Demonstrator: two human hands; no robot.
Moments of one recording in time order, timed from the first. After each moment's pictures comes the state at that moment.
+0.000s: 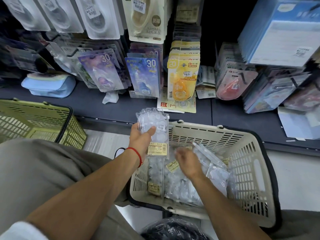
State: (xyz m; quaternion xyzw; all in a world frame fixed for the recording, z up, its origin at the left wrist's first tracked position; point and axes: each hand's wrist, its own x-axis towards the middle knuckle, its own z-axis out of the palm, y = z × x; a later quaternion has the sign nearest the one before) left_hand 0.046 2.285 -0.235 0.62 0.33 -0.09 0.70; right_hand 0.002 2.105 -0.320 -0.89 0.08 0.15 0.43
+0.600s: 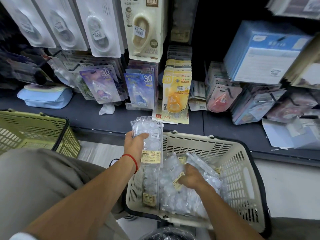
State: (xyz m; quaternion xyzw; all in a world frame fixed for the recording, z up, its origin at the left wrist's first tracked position) left_hand 0.049 2.288 -0.217 0.58 0.35 -0.07 0.73; right_hand -0.002 2.076 -0.306 -0.86 0.16 0.34 0.34
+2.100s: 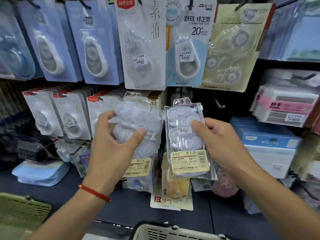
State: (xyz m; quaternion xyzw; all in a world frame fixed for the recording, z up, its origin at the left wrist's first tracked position) left_hand 0.131 2.303 0.022 0.76 -0.01 0.30 0.57; right_hand 0.146 2.063 0.040 -0.78 -0.10 -0.09 0.62
